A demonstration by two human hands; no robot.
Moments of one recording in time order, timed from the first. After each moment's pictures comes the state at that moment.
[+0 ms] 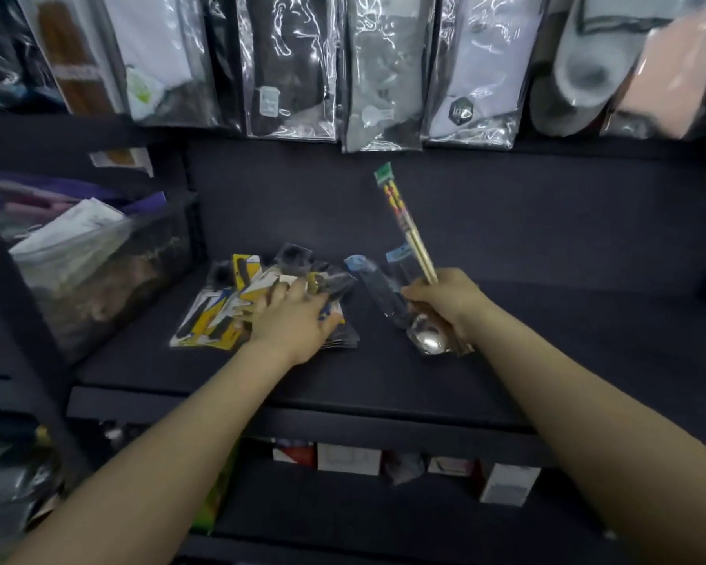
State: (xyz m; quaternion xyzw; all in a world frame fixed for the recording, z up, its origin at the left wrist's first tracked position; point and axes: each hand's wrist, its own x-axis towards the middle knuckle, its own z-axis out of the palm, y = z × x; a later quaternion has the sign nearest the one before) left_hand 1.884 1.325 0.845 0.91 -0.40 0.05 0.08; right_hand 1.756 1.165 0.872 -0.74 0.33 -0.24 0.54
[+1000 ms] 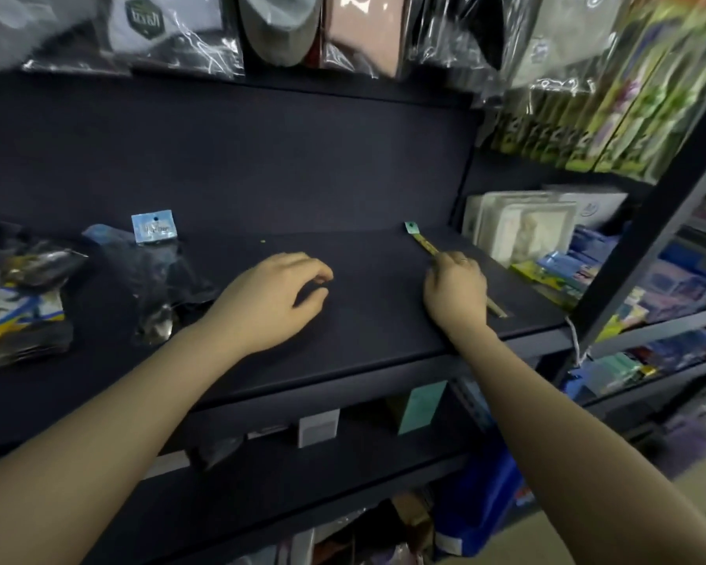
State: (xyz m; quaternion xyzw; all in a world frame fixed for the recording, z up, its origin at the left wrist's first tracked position) left_hand 1.713 1.190 0.862 0.64 -0.72 0.04 0.28; right_hand 1.518 1.034 0.827 -0.79 0.54 -0.28 -0.04
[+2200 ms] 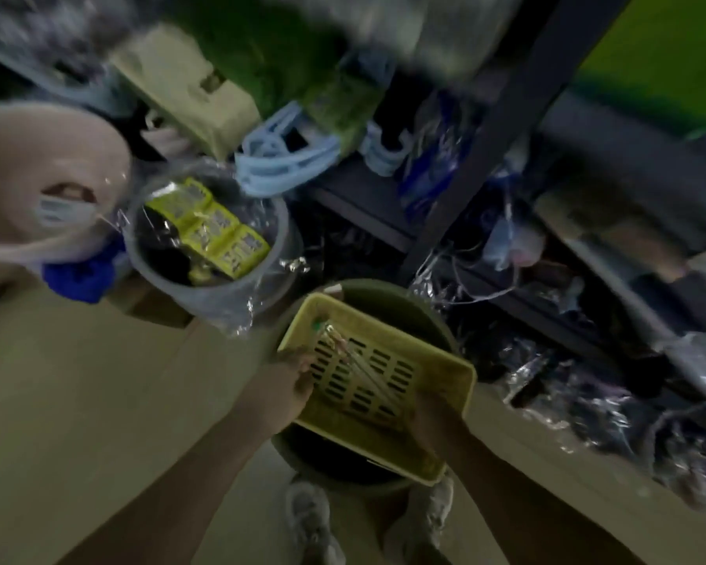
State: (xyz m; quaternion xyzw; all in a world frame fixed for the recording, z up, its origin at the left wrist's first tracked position) left_hand 1.861 1.795 0.330 0.90 -0.12 -0.34 0.22; right_hand 1.757 1.587 0.244 -0.89 0.16 0.37 0.21
